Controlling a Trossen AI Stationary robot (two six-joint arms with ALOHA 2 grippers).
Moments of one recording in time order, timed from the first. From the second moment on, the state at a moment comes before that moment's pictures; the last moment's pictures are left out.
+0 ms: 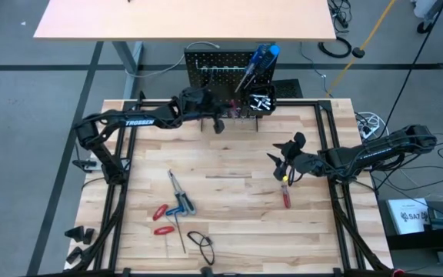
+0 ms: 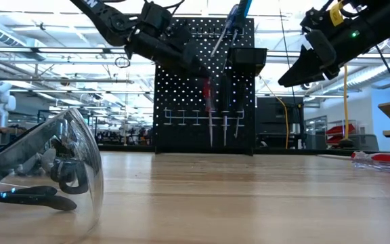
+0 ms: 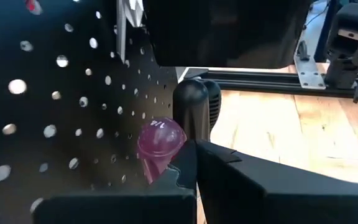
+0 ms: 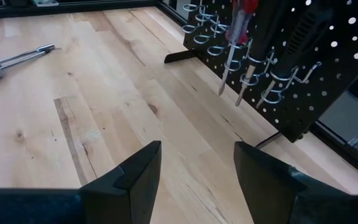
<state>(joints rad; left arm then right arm) 0.48 1.67 1.08 0.32 0.16 0.19 0.18 0.96 0.47 -0.08 0.72 0.33</state>
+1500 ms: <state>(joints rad) 0.49 1.73 1.12 0.33 0.11 0.17 0.17 0.96 0.47 -0.08 0.71 0.33</state>
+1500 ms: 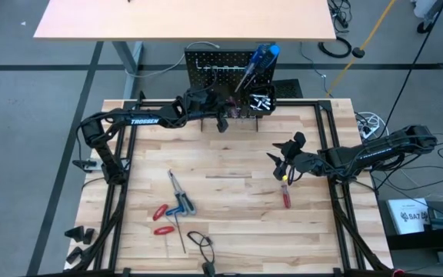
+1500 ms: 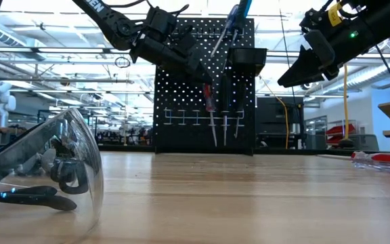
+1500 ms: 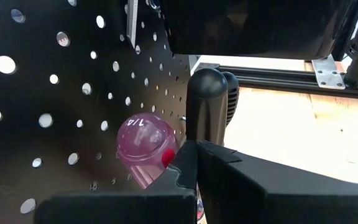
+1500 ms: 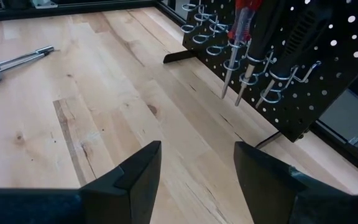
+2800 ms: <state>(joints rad) 0.32 1.70 1.12 0.07 0.08 0.21 0.17 0.96 0.47 -0.09 0.71 0.27</state>
